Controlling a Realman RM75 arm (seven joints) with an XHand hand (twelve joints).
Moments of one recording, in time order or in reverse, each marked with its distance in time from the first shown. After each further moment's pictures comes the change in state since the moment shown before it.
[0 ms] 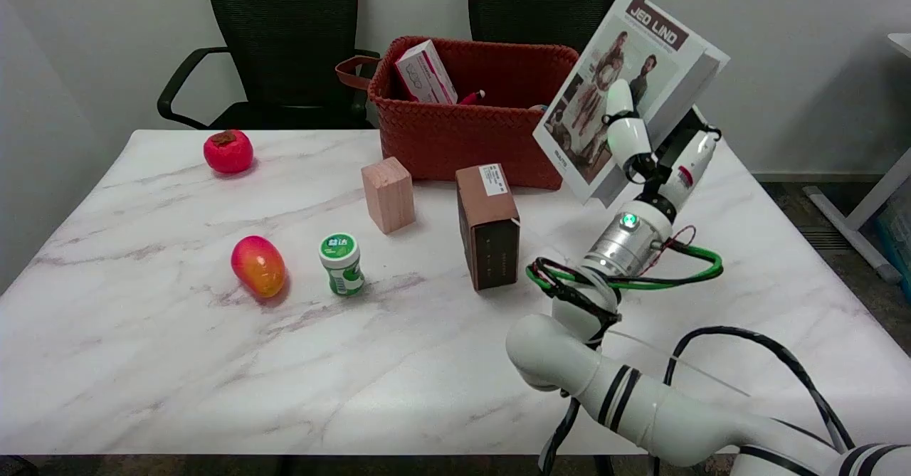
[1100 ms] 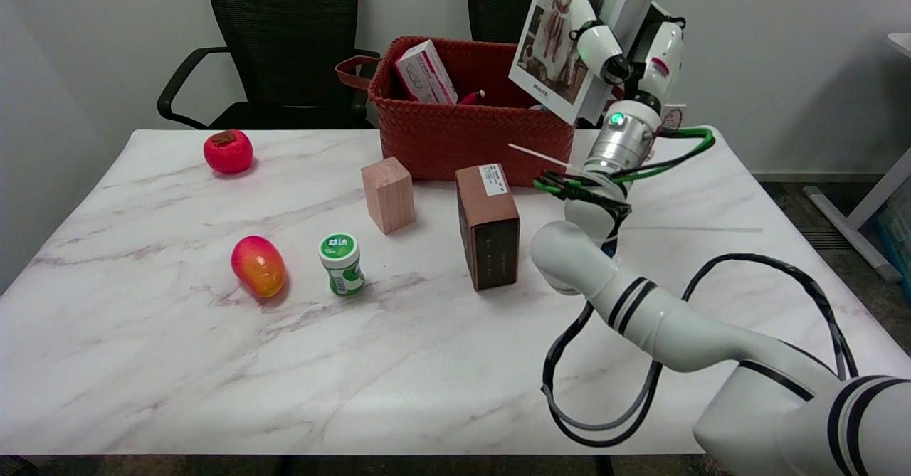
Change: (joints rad) arm 0.224 0.092 0.089 -0.126 -0.028 -0.377 -0.064
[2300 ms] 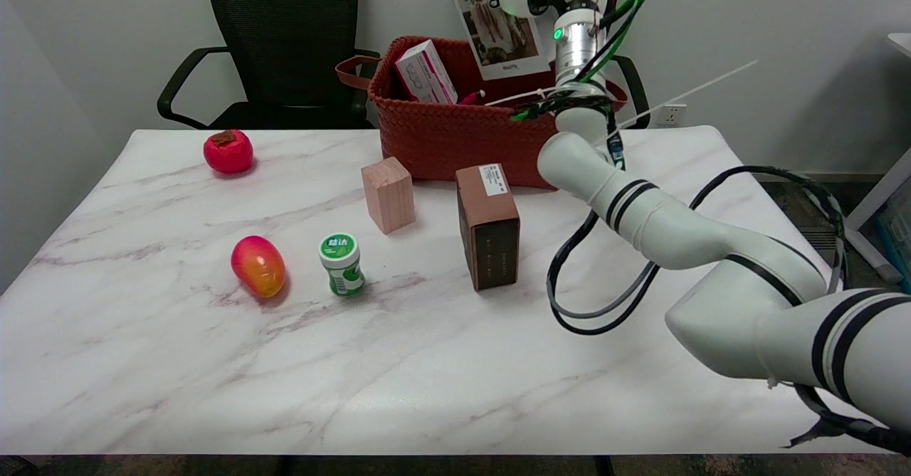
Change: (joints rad) arm 0.351 0.009 0.005 -0.423 -0.257 -0.522 -0.079
